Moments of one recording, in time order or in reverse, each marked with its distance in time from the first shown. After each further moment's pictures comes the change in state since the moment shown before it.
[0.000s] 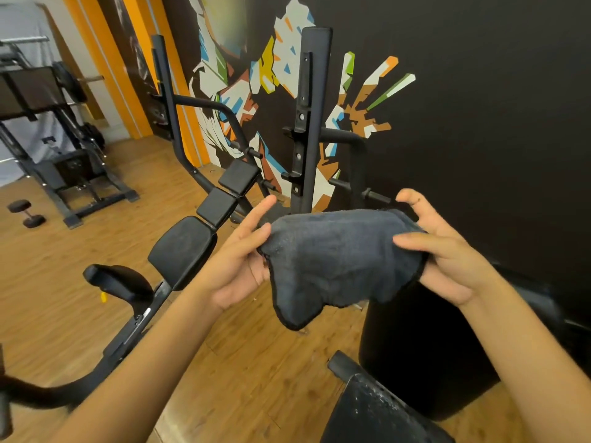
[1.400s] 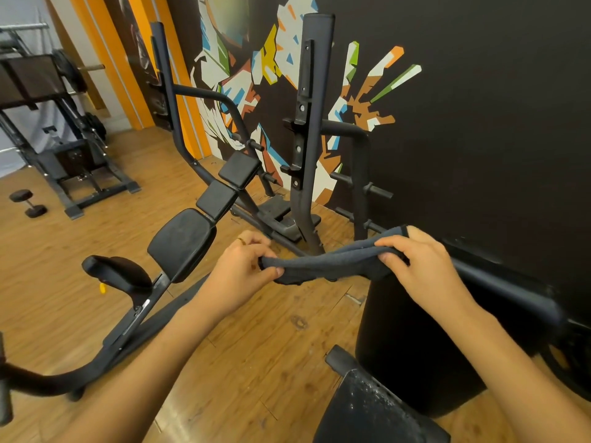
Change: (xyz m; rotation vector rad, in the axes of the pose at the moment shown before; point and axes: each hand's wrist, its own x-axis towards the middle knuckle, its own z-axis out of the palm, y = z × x) left_hand 0.005 -0.028 -0.024 1.512 0.255 0.112; right_hand 0.013 0.048 -0.031 -1.511 0.287 0.018
